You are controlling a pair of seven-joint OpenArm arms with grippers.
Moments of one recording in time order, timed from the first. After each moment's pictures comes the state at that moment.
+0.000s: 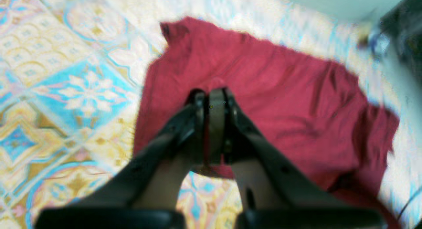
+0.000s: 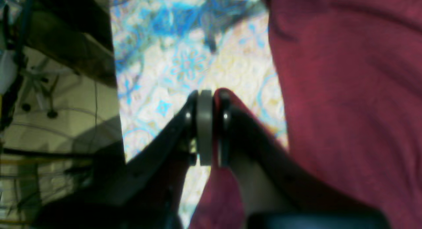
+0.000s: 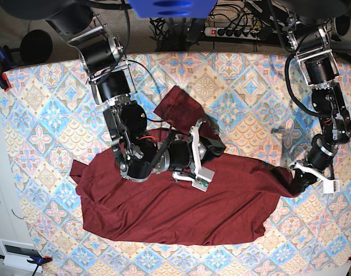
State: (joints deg) left arm -14.1 -23.3 -21.6 70.0 -44.5 -30.6 35.9; right arm 24.0 -2.4 -19.7 82.3 46.9 40.9 -73.3
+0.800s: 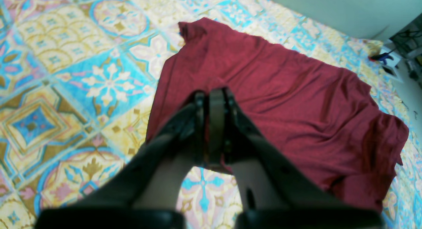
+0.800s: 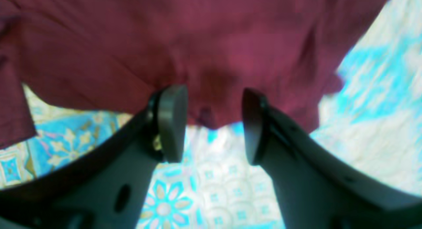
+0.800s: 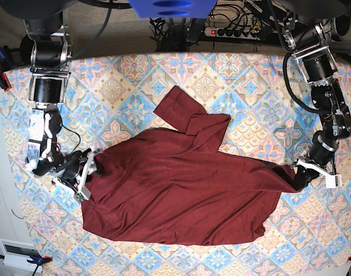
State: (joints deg) left arm -12.9 -22.5 -23.7 70.0 -42.9 -30.7 36.1; right arm 23.8 19.8 4.6 70.2 23.5 41.3 -61.2
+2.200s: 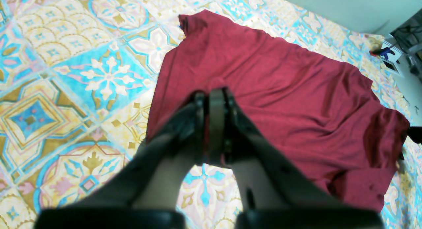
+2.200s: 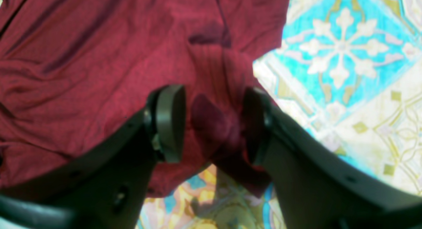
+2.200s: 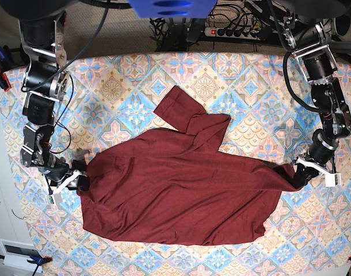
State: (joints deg) left arm -12.3 -22.6 -23.7 70.0 -43.2 -31.2 36.1; right arm 36.0 21.0 13.5 31.3 15.9 40.9 -27.0
